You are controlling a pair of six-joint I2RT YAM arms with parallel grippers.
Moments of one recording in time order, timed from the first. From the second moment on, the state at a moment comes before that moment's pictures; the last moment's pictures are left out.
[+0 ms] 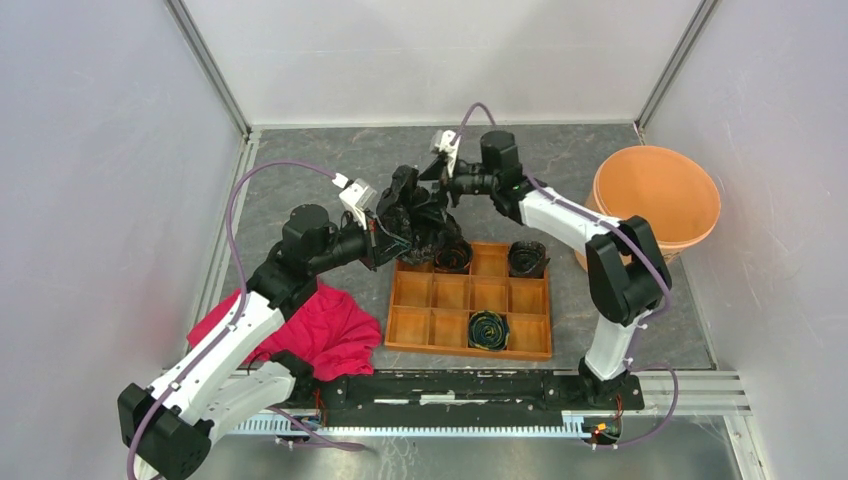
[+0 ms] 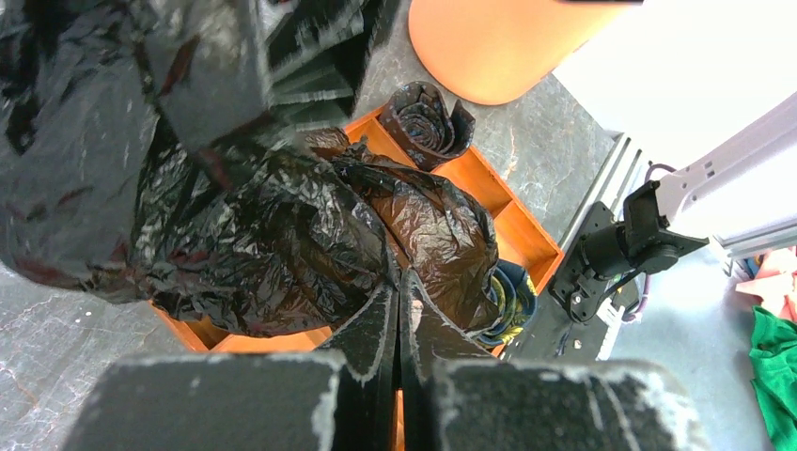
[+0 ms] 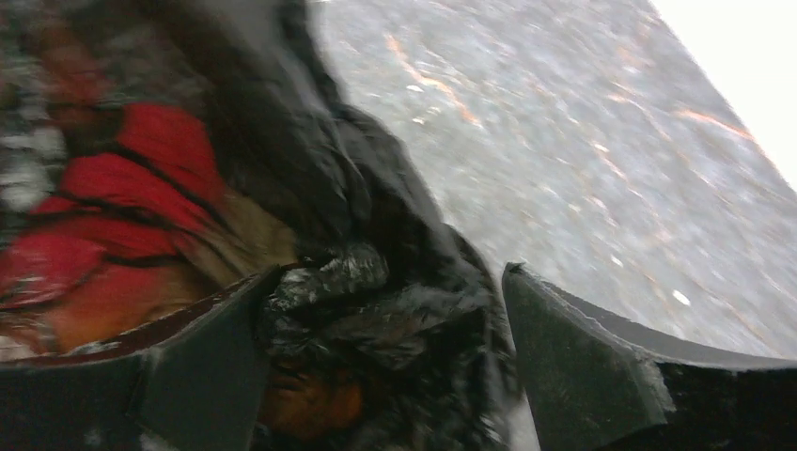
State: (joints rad) left arm -0.53 0.90 0.77 -0.13 0.47 -0.33; right arm 0.49 1.81 1.32 0.18 -0.84 -0.26
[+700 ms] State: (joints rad) left arm -0.38 1.55 1.55 -0.50 -0.18 -0.40; right arm 0.39 1.94 1.91 0.07 -0.28 0.01
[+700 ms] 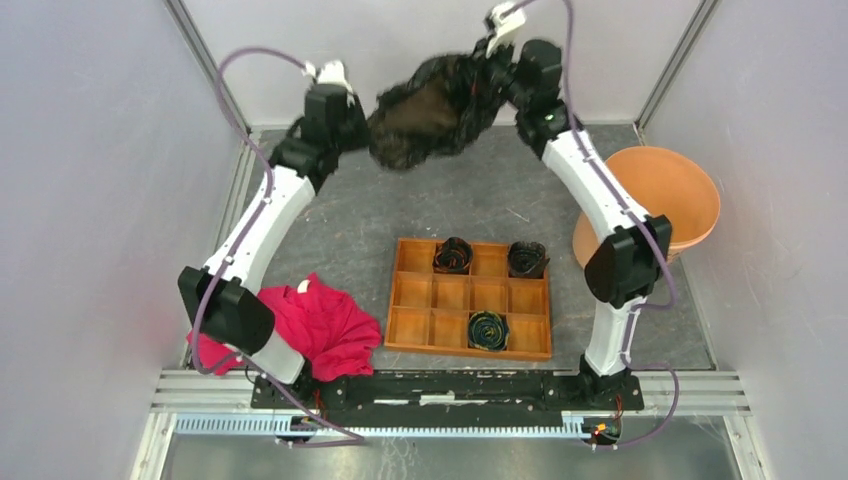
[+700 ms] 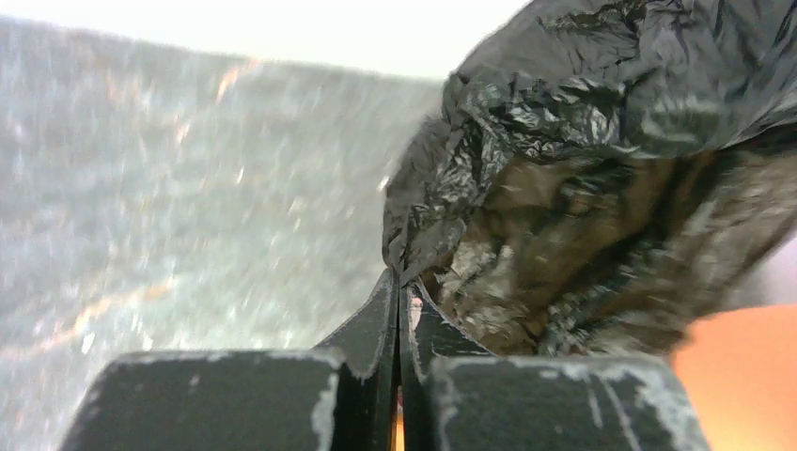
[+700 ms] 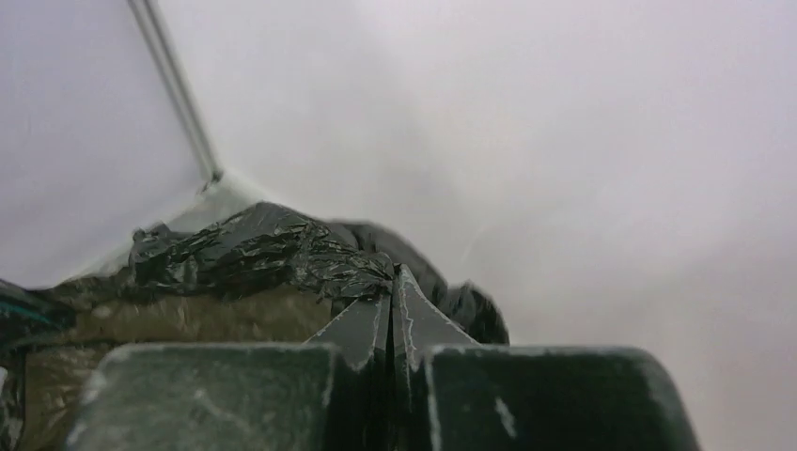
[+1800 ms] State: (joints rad) left arm -0.29 1.10 1.38 0.01 0.19 -0.55; right arm 0.44 1.35 1.47 0.24 -0.22 -0.10
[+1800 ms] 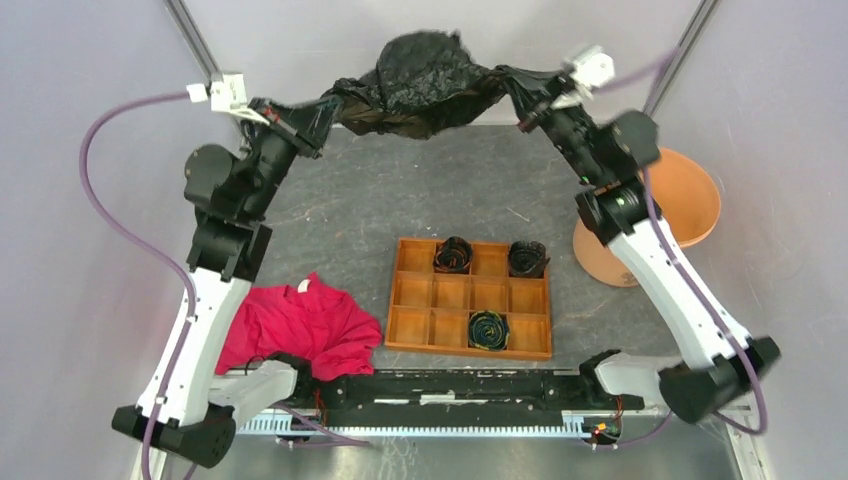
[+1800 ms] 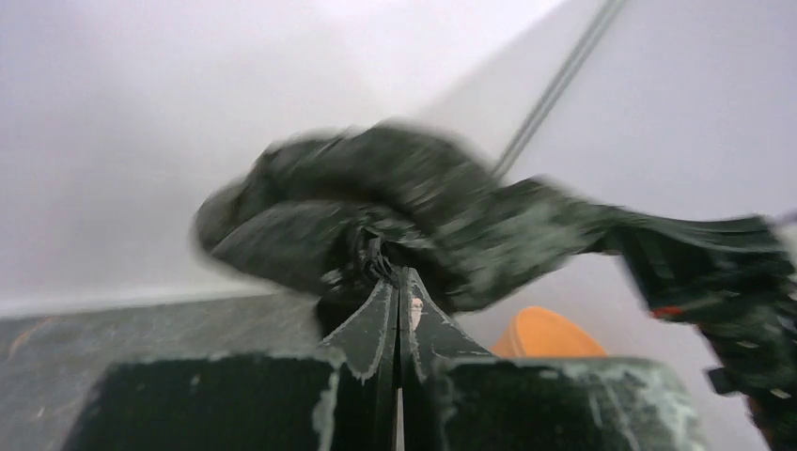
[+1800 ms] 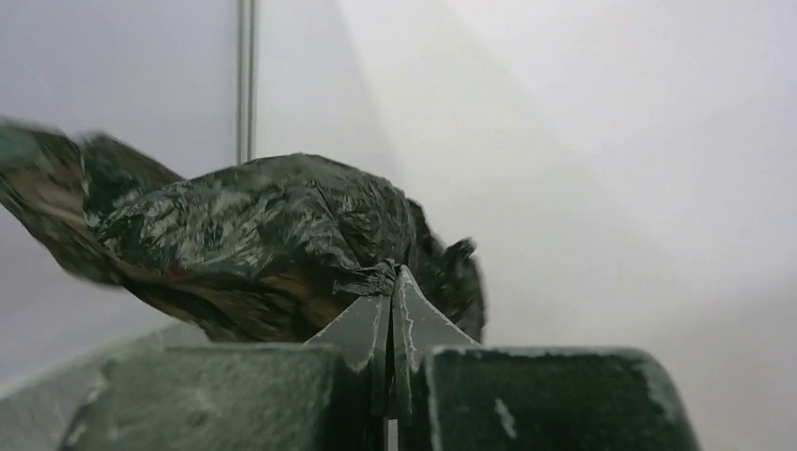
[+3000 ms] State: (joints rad) left arm -0.21 1.18 0.85 -0.35 0.03 -0.61; right arm 0.45 1.44 0.96 0.24 -0.22 -0.02
